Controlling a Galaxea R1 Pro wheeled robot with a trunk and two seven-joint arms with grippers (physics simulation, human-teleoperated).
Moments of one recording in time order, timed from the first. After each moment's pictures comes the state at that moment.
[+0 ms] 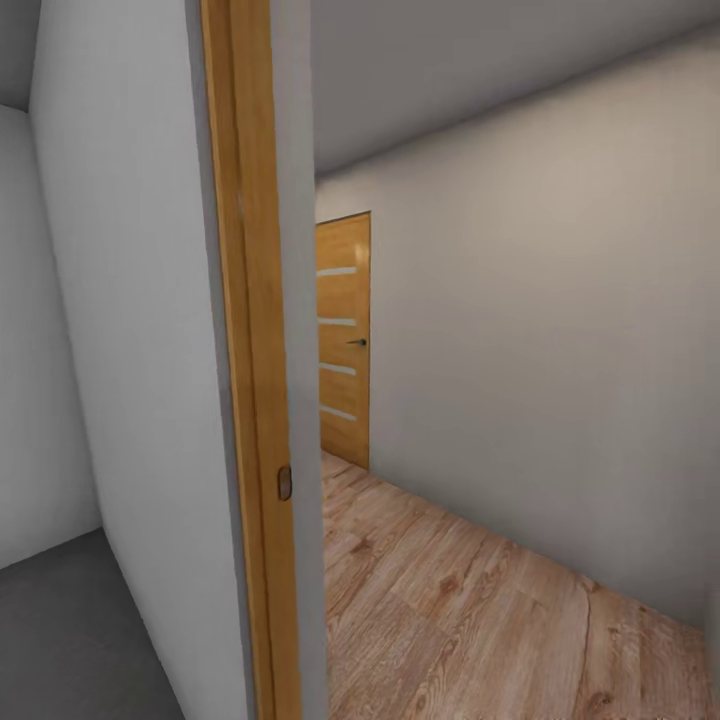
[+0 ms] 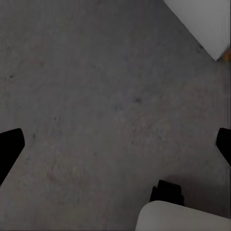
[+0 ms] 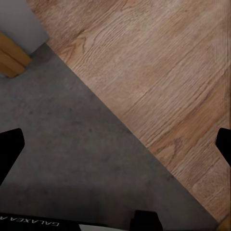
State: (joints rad) left arm -0.23 0.03 -0.02 0.04 0.12 -0.13 0.30; right arm -0.30 0.07 0.00 0.08 0.07 -0.17 0.00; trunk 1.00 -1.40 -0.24
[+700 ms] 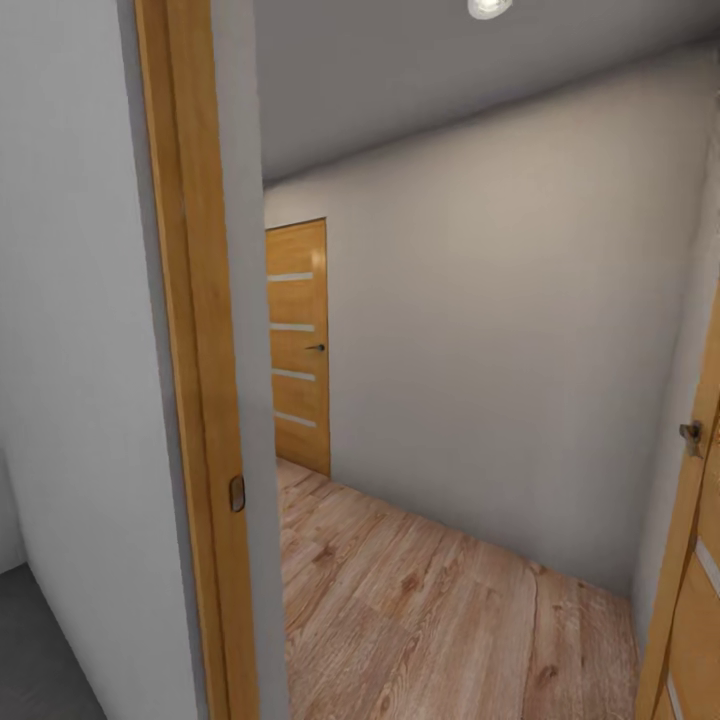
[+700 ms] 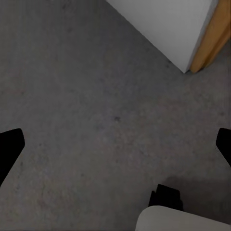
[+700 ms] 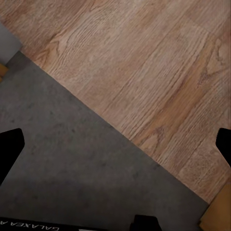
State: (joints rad) left arm -0.23 0.03 -0.02 0.04 0.12 -0.13 0.30; right arm -0.30 0.07 0.00 0.08 0.07 -0.17 0.00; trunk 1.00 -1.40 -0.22
